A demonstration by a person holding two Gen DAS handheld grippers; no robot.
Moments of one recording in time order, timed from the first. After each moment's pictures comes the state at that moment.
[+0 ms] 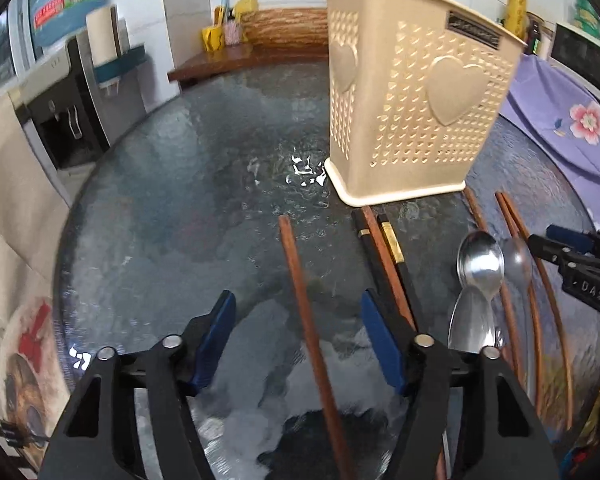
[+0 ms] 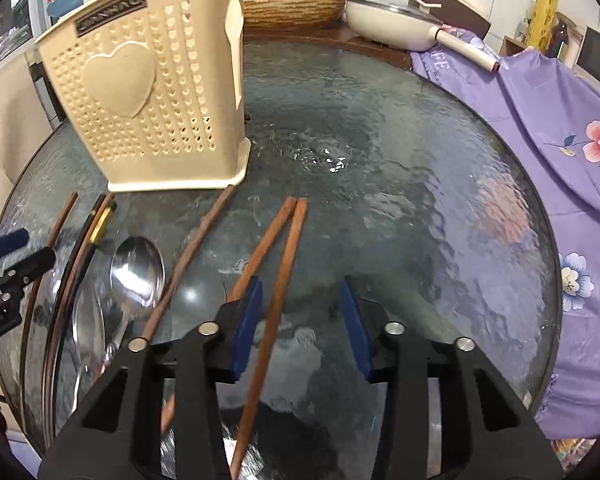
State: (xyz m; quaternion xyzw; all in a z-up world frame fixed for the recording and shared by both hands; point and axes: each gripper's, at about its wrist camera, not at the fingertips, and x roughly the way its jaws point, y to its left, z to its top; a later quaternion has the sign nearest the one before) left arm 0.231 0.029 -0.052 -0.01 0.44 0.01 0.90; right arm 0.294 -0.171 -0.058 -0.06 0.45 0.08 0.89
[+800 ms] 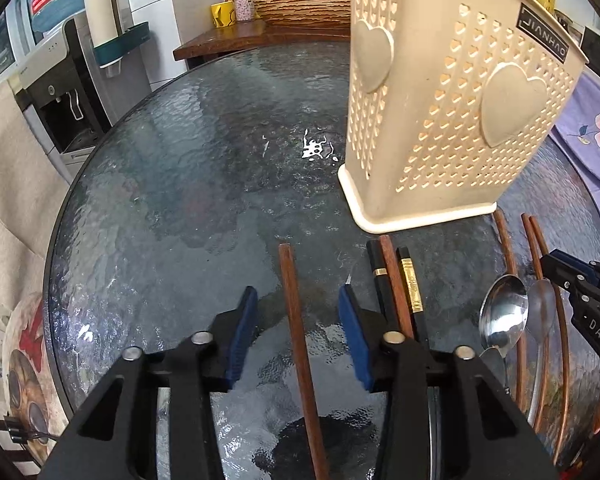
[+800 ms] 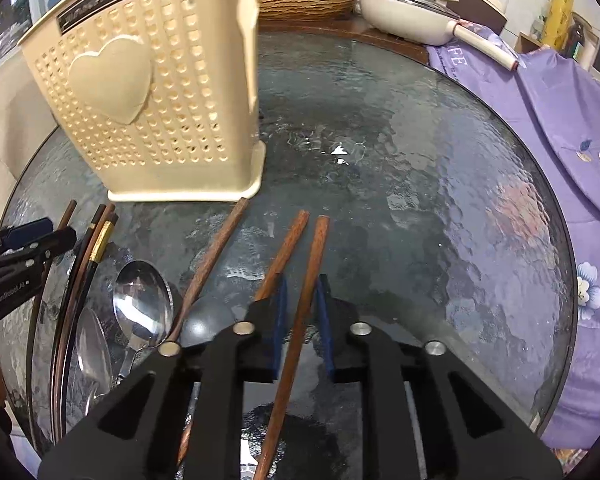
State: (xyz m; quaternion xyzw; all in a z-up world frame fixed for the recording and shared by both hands) left arm 0.268 0.027 -0.051 -0.01 0.48 0.04 0.88; right arm 0.315 -0.151 -0.064 -0.06 0.46 0.09 0.88
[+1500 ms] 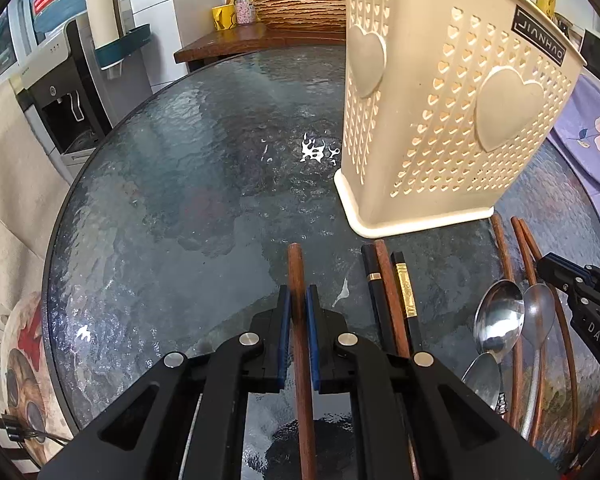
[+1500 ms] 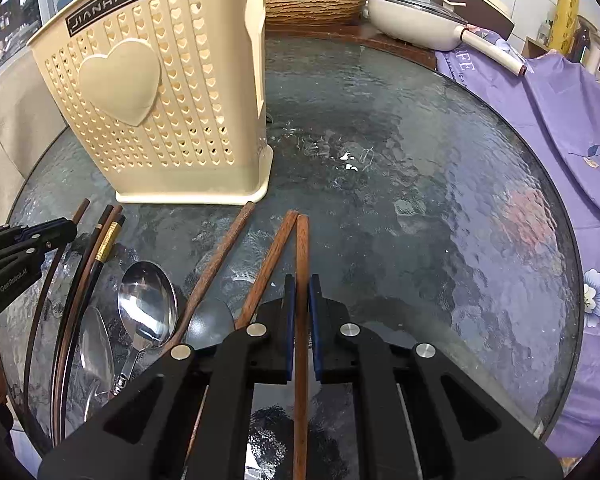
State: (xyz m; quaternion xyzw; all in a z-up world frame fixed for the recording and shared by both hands) left arm 0.265 0.025 -0.048 -0.02 0.47 0.04 0.88; right arm 0.313 -0.156 -0.063 -0.05 0.45 0.11 0.88
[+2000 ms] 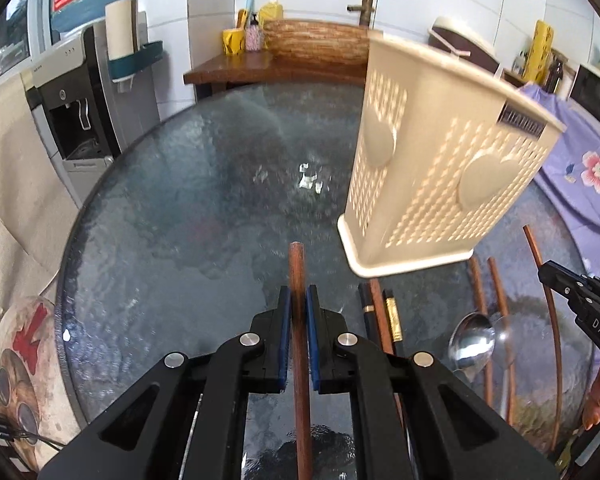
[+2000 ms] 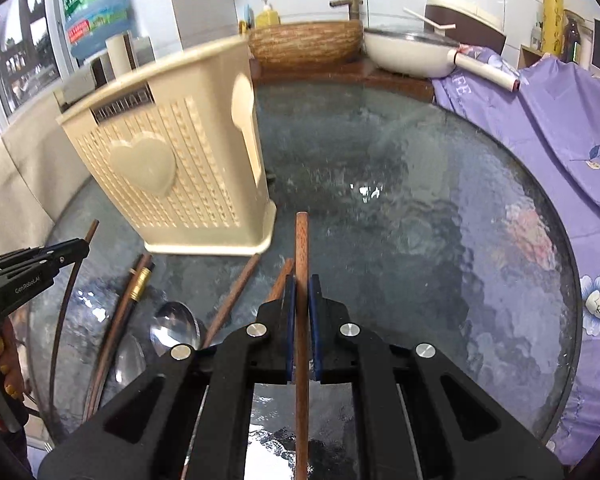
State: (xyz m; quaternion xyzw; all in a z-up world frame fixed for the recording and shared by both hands) left arm 0.253 0.047 -0.010 -0.05 0.42 0.03 0.91; right arm 0.309 -0.178 -0.022 0.00 0.39 0.14 0.91
